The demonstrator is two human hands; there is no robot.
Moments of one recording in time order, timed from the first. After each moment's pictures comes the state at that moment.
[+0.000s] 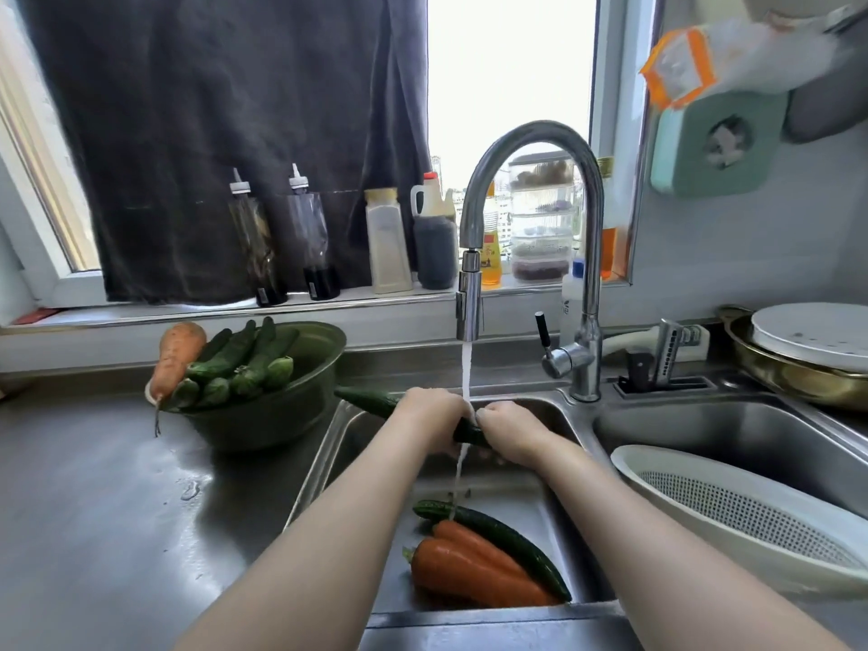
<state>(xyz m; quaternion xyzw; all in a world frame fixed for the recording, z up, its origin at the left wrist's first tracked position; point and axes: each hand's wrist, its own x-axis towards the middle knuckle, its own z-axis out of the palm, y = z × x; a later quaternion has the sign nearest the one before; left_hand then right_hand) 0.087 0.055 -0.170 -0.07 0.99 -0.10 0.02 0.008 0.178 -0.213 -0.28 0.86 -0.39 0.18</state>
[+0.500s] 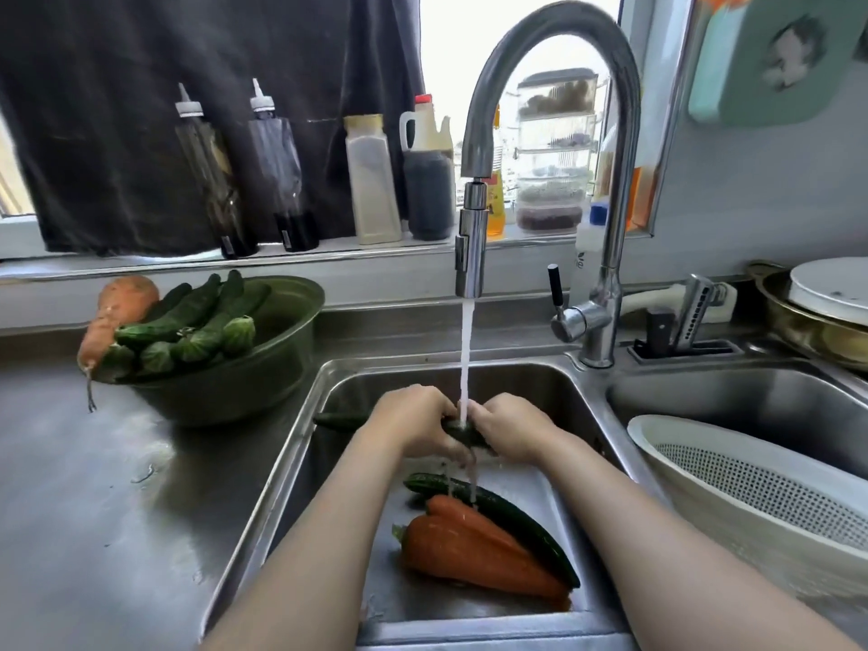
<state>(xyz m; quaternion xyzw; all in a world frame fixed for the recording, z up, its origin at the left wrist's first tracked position) 0.077 0.020 -0.238 -0.11 0.99 0.07 0.00 -0.016 0.164 -0.263 -0.29 0.90 -0.29 0.16</state>
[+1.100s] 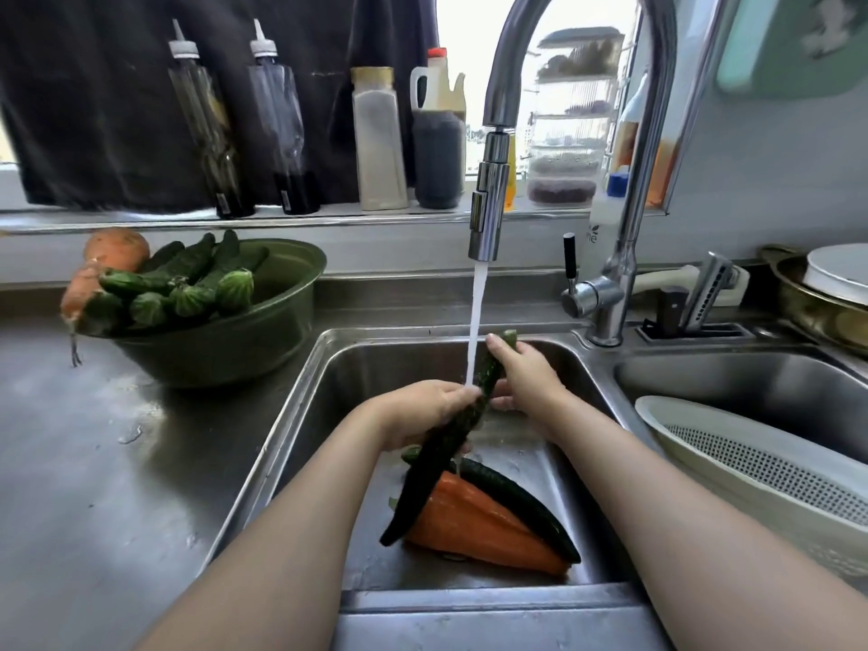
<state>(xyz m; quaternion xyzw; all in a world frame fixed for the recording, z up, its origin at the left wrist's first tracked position) 0.088 0.024 -0.260 -0.13 0.75 0.63 0.12 -0.024 0.155 -0.265 -0.14 0.72 -0.64 0.22</state>
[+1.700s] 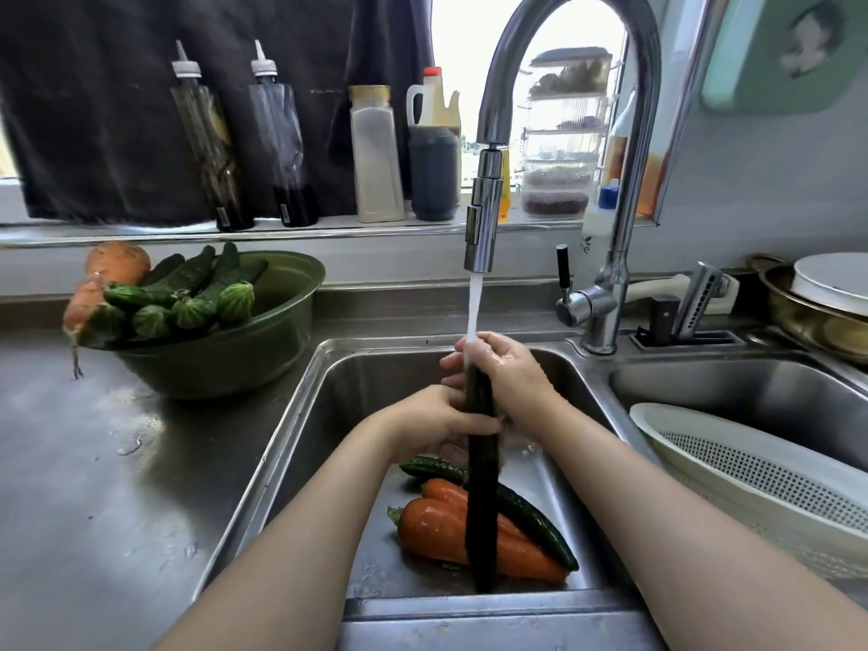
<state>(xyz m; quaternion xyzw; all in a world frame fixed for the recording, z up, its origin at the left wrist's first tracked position) 0.092 0.033 -0.256 -0.07 0.75 0.64 0.11 0.004 0.159 -0.242 -0.30 0.63 -0.69 0.20</state>
